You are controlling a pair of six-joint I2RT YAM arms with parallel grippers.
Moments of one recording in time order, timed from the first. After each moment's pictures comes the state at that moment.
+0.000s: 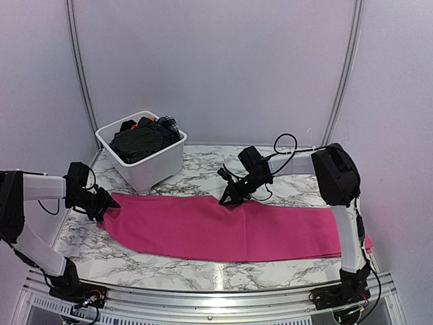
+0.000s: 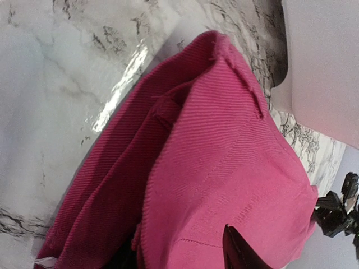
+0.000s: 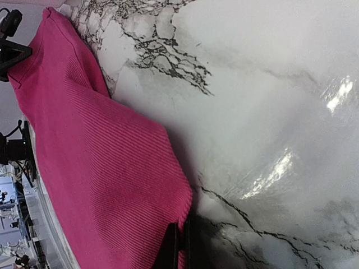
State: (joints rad) left arm 0.04 1.47 0.68 -0.35 0.42 -0.71; right arm 0.55 2.28 1.63 -0.48 -0.71 0.16
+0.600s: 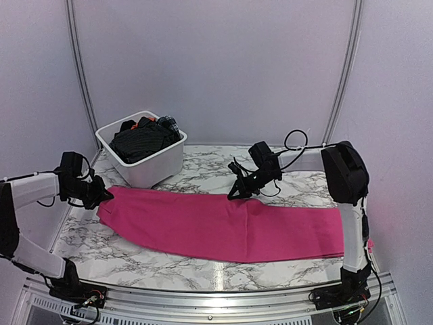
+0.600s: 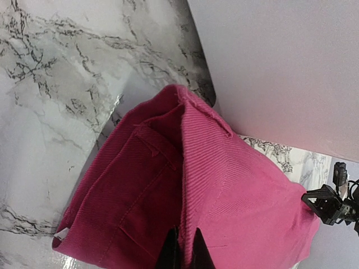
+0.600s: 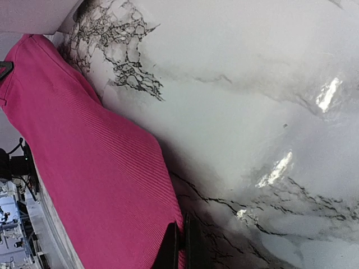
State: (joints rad) left arm 0.05 1.34 0.73 -0.37 0.39 -0.63; right arm 0.49 2.22 1.58 -0.47 -0.67 0.18
